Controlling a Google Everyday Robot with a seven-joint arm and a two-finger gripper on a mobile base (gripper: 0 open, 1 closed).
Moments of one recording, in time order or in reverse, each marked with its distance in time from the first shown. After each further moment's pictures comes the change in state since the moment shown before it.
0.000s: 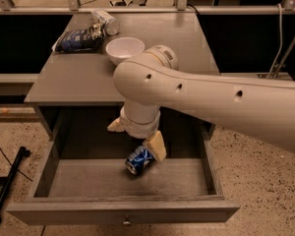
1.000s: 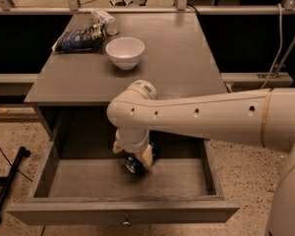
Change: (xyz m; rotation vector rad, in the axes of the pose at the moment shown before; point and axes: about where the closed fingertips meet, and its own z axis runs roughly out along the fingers) arm 0.016 -0.011 0.108 -0.046 0.044 -0.126
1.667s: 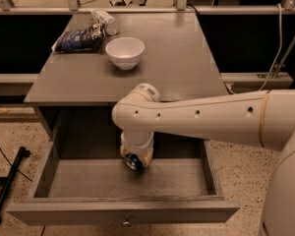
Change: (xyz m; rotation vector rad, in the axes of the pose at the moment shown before) arm 0.008 0.020 0.019 -0.048 -0.008 0.025
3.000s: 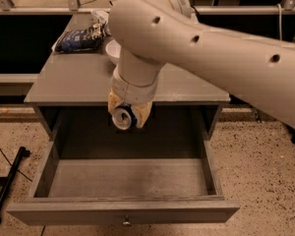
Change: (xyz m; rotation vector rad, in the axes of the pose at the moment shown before) arm -0.011 -0.029 -0.232 0.215 0.007 -0.054
